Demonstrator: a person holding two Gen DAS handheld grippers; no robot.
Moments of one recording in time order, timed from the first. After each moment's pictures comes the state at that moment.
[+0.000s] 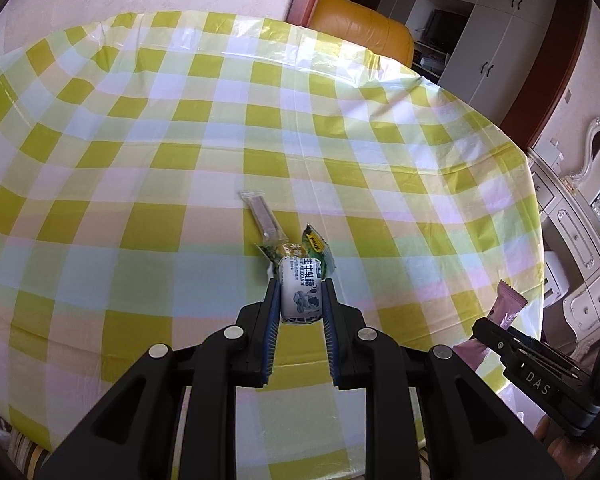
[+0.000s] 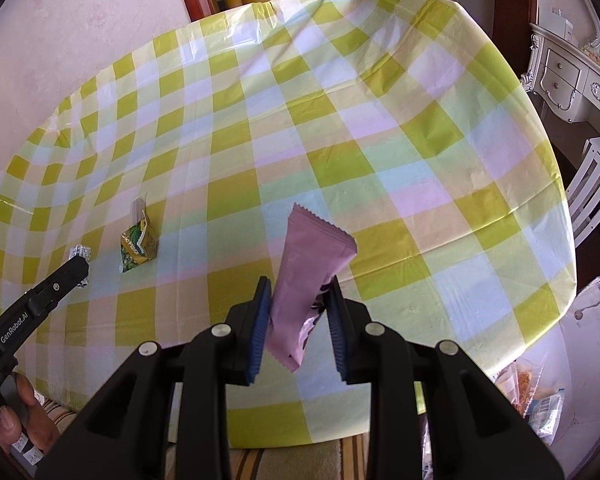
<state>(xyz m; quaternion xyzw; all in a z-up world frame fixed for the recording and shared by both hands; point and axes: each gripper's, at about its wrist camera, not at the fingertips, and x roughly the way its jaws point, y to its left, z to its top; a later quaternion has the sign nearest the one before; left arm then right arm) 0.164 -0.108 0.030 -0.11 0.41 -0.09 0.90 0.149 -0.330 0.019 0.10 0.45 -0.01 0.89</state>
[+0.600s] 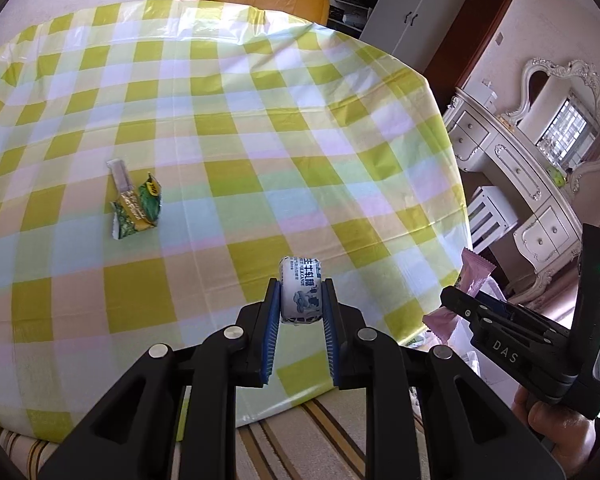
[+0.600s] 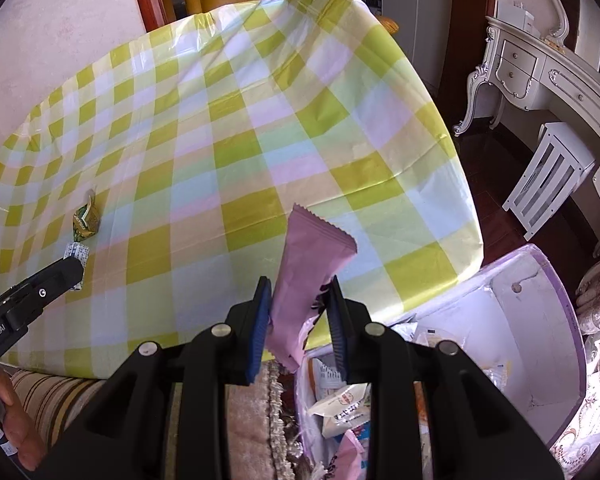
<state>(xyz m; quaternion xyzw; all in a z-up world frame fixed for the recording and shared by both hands) 0.125 -0.205 0.034 -0.07 0.45 -0.23 0.86 0.086 -0.409 0.020 0.09 0.45 -0.07 0.88</state>
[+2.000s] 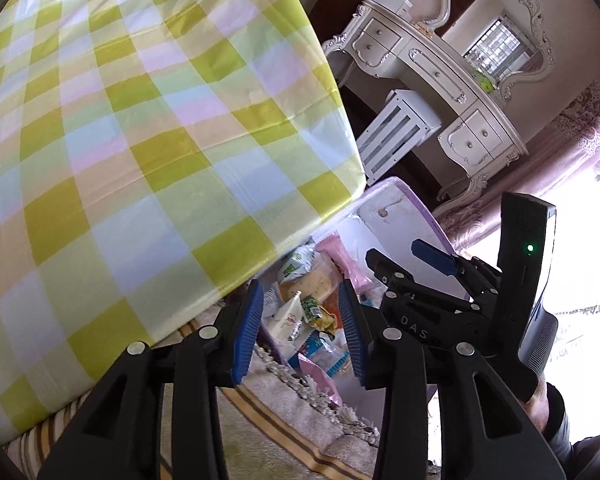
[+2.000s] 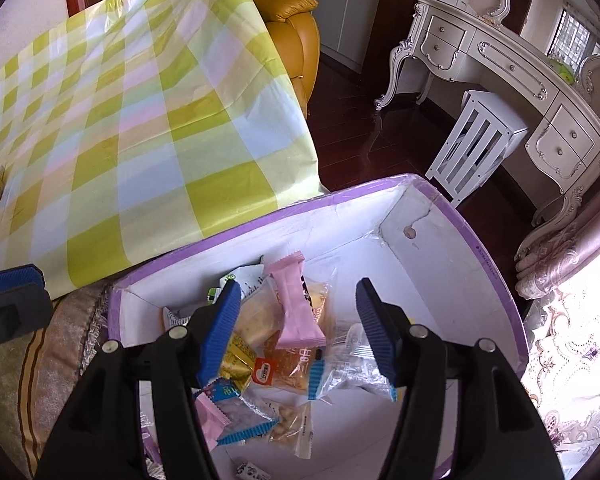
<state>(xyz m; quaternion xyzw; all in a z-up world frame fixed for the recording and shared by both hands) 0.099 -0.317 0.014 -0.02 0.52 -0.37 0.77 0.029 -0.488 -0.020 0.06 0.48 -0.19 0.86</state>
